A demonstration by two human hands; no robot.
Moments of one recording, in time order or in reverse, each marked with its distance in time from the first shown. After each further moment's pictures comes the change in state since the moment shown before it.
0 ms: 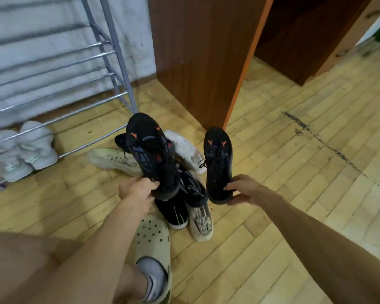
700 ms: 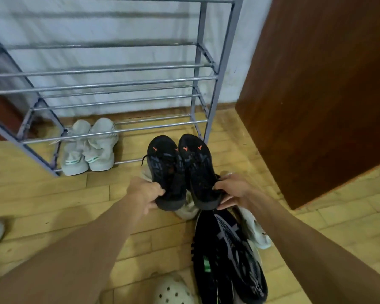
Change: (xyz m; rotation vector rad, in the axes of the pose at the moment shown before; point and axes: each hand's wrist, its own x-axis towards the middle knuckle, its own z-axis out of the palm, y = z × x) left_hand 0.152 0.096 -0.074 0.042 0.181 0.001; right_hand 0.118 -0.199 0.189 -0.342 -0.250 -0.184
